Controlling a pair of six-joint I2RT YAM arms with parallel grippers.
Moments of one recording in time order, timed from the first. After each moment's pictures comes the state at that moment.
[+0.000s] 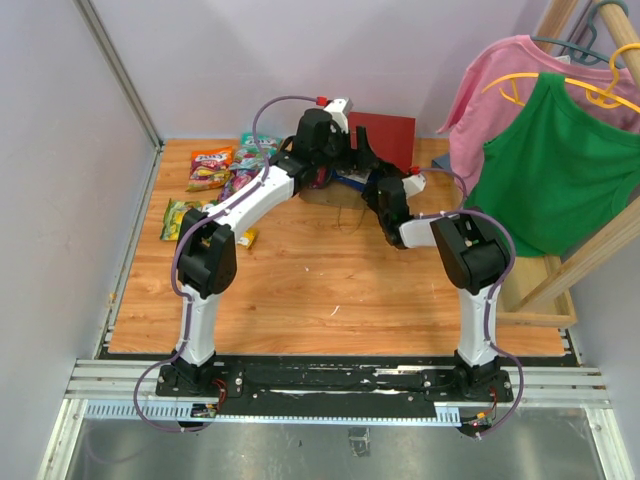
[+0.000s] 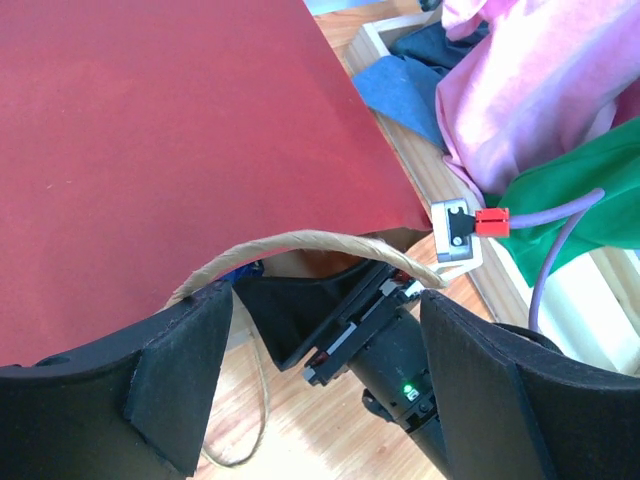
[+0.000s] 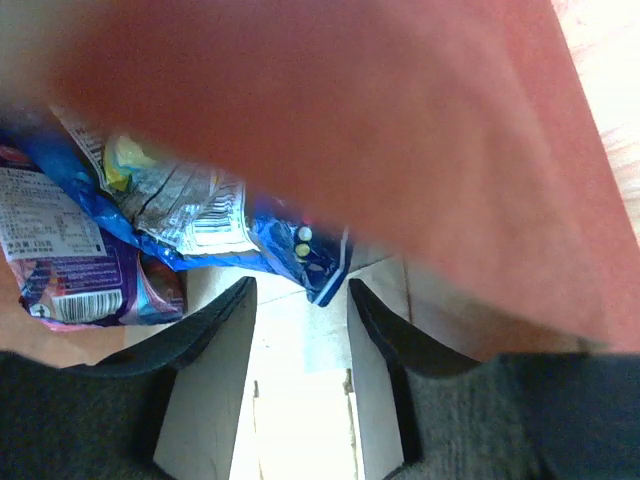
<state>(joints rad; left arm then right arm) -0.57 2.07 1.86 -0.11 0.19 -0.37 0.41 2.07 1.08 0.63 0.35 0.93</state>
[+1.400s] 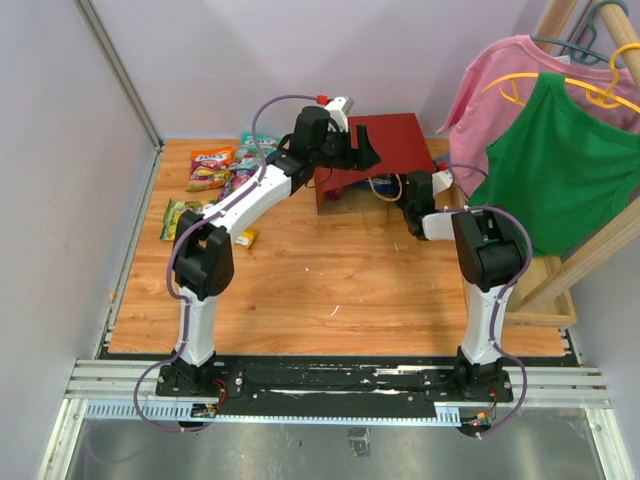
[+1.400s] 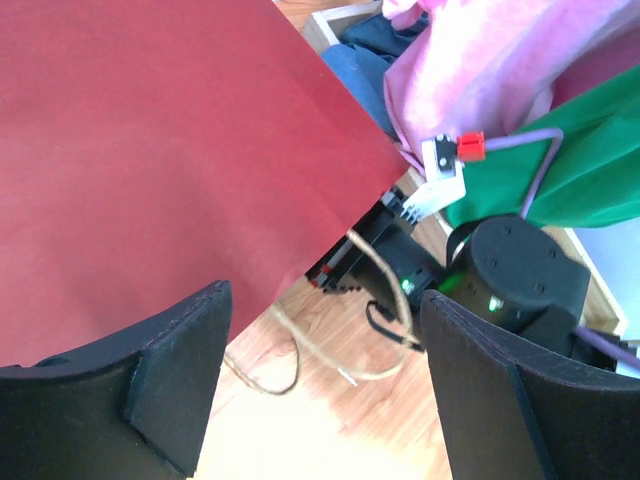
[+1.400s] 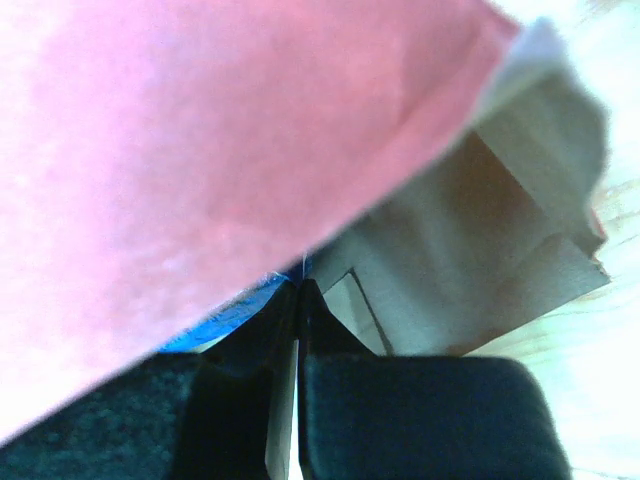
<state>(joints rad) -0.57 2.06 1.88 -0.12 0.27 -0.41 0.27 2.06 1.10 0.53 0.32 0.90</state>
